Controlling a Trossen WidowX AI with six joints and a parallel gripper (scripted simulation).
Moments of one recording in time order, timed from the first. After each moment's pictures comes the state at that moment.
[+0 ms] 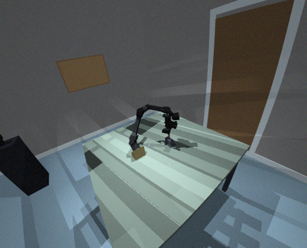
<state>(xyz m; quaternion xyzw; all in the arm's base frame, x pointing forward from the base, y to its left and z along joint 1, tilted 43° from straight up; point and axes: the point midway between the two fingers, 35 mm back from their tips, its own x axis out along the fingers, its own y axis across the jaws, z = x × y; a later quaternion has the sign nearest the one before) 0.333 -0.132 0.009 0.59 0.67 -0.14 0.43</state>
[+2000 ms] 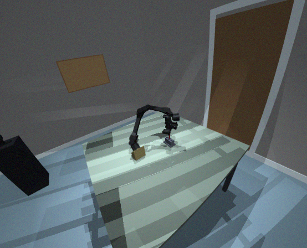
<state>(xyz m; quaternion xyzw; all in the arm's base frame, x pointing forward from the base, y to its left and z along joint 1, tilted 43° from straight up) 0.332 -0.132 0.001 0.59 0.67 -0.14 0.43</state>
